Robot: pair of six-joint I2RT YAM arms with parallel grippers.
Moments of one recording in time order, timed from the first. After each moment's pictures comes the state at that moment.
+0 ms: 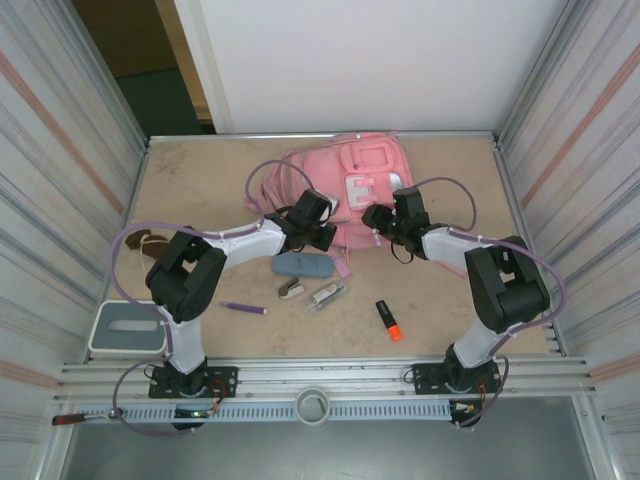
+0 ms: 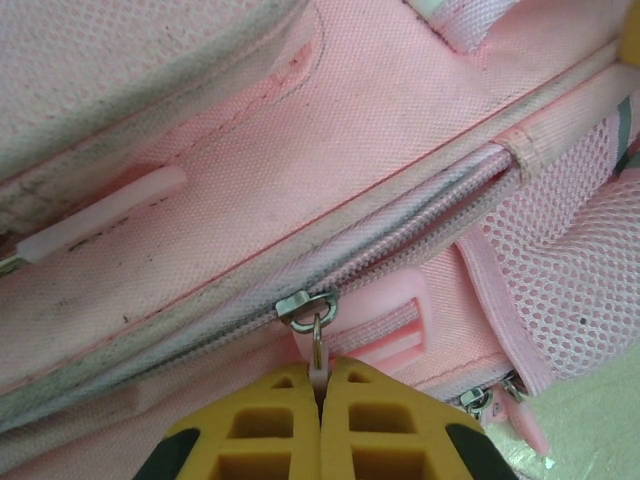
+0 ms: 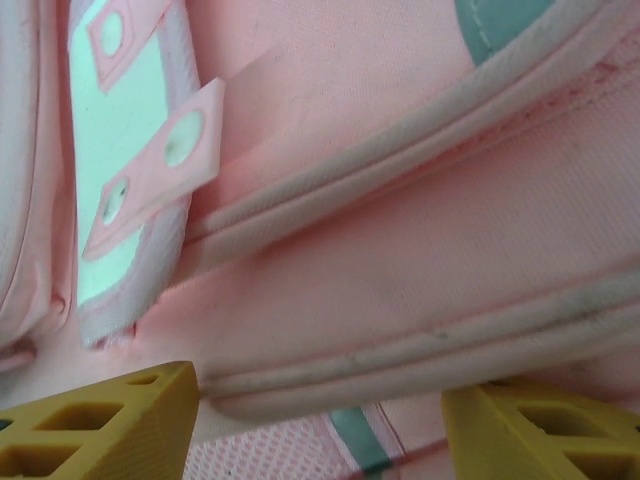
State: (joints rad) left arm -0.72 1.88 1.22 -0.21 -0.03 -0.19; right arm 0.35 1.67 0.84 0.10 -0.10 0.80
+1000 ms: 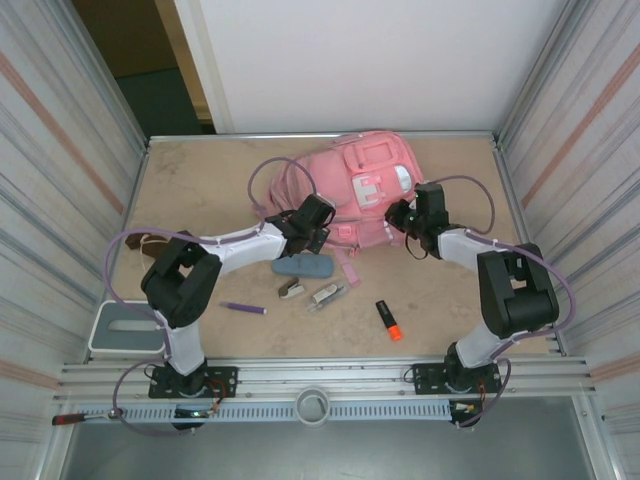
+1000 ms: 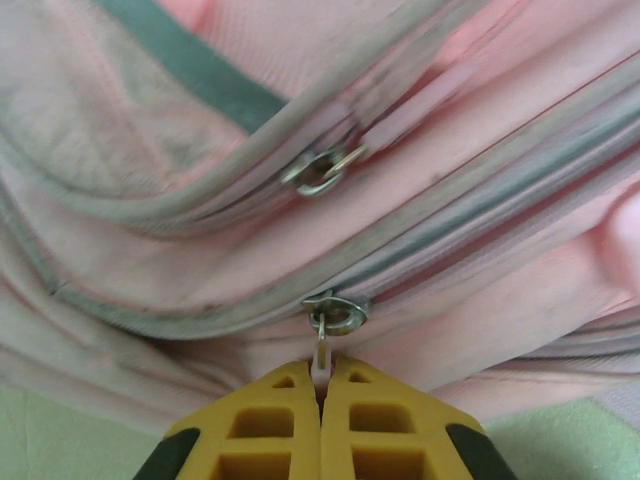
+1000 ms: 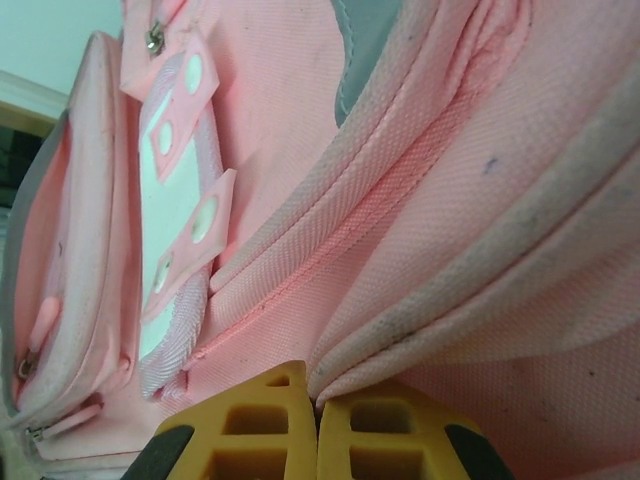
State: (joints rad) left arm -0.75 1.84 1.21 -0.31 -0.35 -0.06; right arm 0.21 1.60 0.80 0.15 -0.20 0.76
